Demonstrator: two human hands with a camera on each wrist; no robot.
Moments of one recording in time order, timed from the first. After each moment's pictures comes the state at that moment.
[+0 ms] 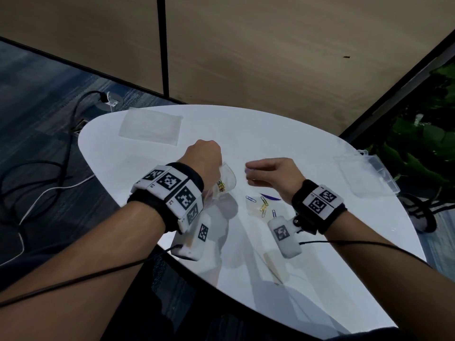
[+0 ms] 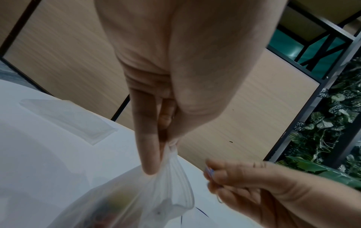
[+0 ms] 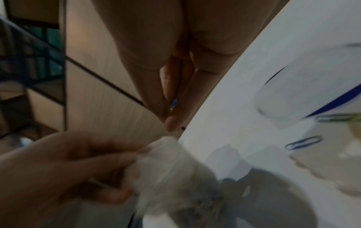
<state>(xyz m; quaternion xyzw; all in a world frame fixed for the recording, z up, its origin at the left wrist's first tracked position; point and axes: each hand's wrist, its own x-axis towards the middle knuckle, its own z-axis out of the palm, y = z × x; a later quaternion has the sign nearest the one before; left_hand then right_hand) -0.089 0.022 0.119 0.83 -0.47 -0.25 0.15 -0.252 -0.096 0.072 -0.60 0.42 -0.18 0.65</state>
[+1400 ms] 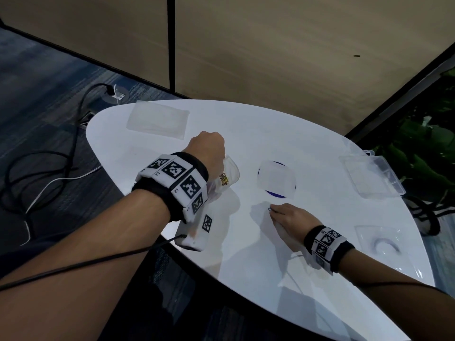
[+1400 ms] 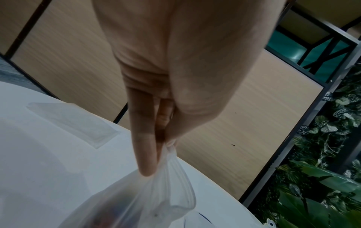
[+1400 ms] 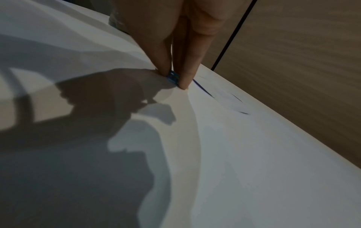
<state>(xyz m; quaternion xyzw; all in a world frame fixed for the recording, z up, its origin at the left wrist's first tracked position) -0.082 0.028 0.122 0.83 -0.47 -0.25 0.15 -0.358 -0.098 -0.040 -0.98 0.16 0.06 0.01</state>
